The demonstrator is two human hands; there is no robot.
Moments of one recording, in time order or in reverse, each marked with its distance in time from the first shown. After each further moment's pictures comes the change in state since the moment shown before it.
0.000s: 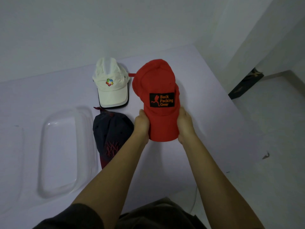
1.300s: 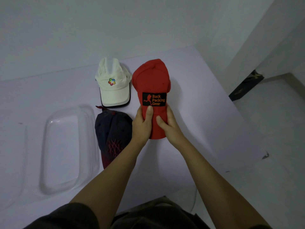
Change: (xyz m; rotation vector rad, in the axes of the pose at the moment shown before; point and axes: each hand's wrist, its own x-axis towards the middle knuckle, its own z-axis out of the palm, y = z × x) left_hand -0.008 -0.017 -0.020 0.223 -0.050 0.557; right_hand -0.016 0.025 0.009 -0.296 -0.435 -0.521
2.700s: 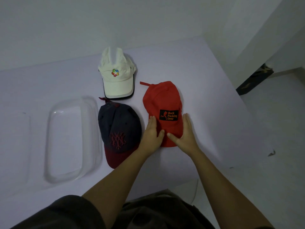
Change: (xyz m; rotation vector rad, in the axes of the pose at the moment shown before) left_hand -0.028 -0.053 0.005 0.444 -0.317 0.024; right_hand -0.032 0.076 -0.030 -0.426 0.120 0.162
